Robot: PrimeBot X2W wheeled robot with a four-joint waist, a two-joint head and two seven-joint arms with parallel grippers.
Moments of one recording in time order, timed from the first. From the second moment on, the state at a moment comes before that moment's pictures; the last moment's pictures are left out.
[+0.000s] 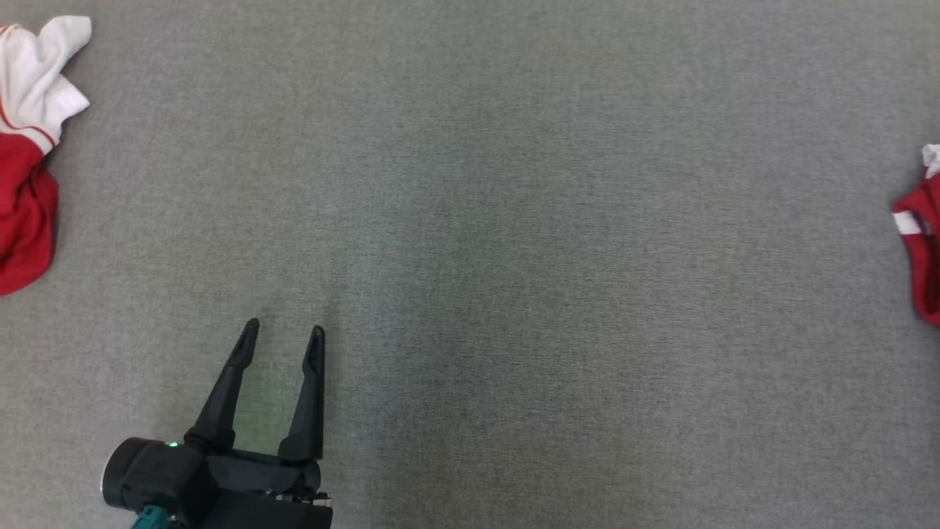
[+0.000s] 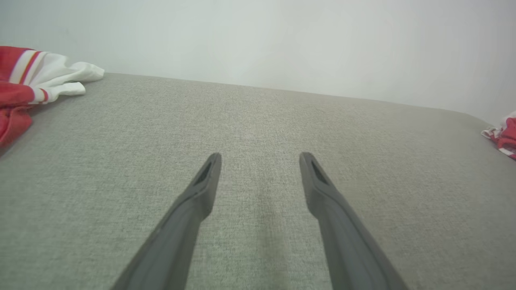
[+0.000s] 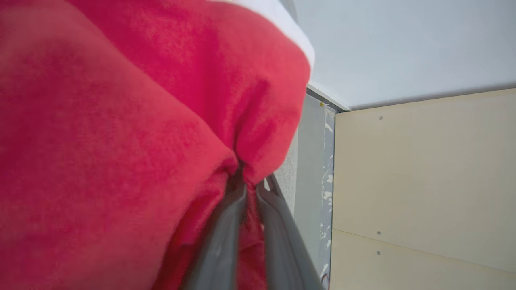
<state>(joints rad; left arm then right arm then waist) -0.11 0.13 -0.15 -0.01 -0.27 -0.13 -0.26 -0.61 -0.68 -0.09 0.49 -0.20 0.13 0.65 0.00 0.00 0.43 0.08</state>
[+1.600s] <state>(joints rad) 0.03 0.05 -0.02 -0.05 -0.28 -0.11 -0.26 -0.63 -0.35 -0.11 0.88 0.02 0.13 -0.26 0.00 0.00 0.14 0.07</state>
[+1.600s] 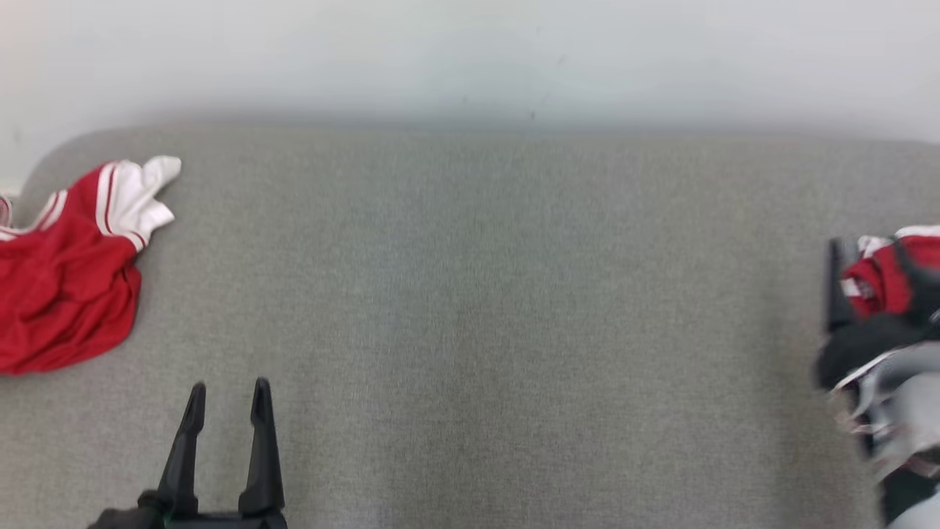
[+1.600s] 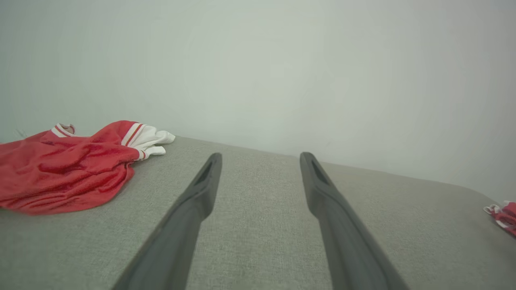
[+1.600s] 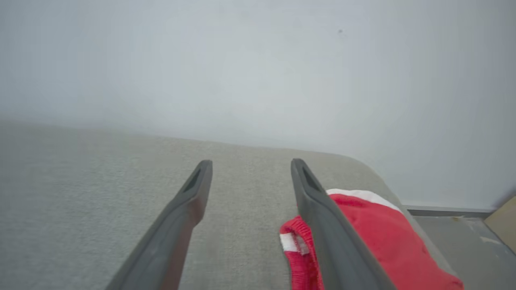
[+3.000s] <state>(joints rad) 0.15 0.05 -0.04 0.06 -0.23 -0.07 -0.26 0.04 -0.05 0.03 0.16 0.25 0.13 -0.08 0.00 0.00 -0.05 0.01</state>
